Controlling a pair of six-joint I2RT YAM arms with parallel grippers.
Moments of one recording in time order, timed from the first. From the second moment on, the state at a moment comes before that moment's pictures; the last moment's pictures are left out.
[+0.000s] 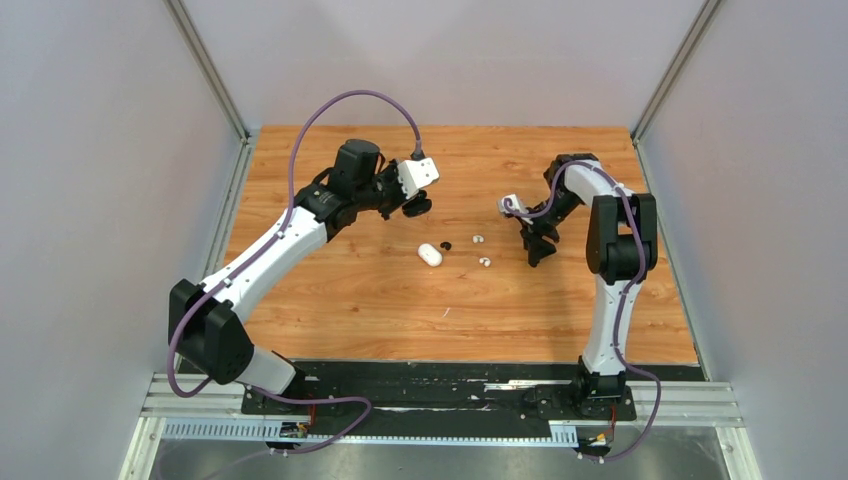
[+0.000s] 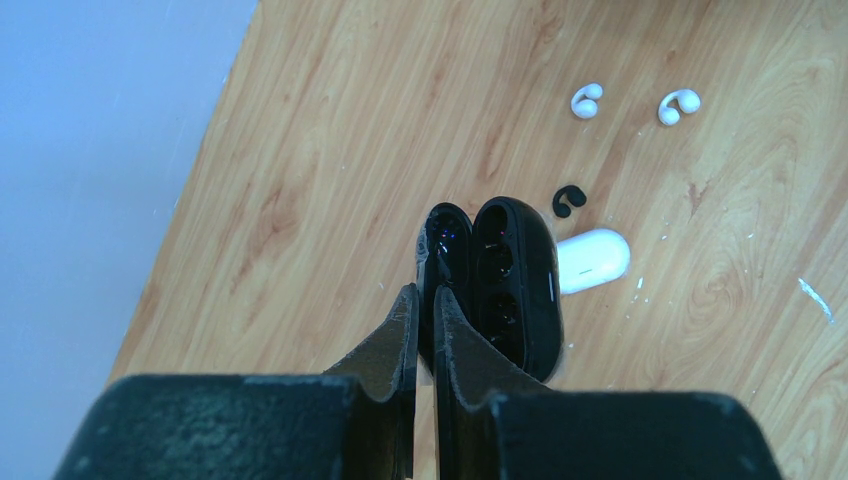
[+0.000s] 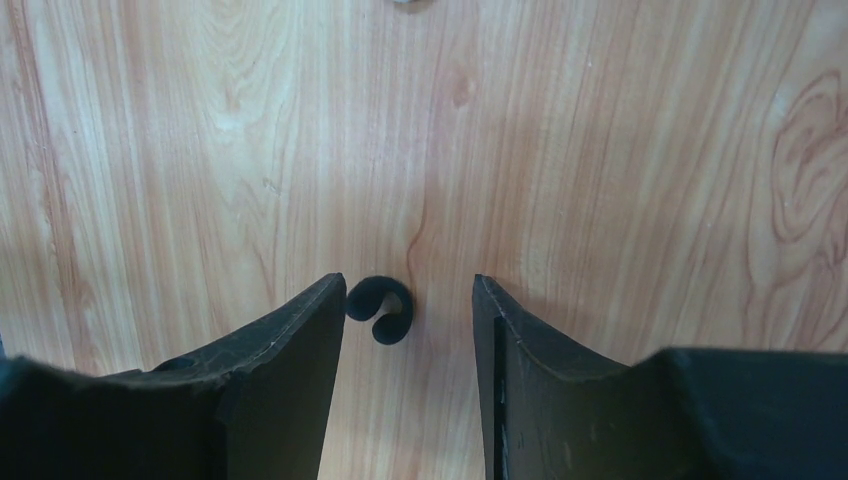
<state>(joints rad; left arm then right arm) -0.55 1.46 1.32 -0.40 0.29 0.62 0.04 2.17 1.66 -1.35 -0.58 -1.61</state>
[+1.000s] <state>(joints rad) -0.55 1.46 1.32 -0.40 0.29 0.62 0.05 2.16 1.61 -1.34 -0.52 -1.67</state>
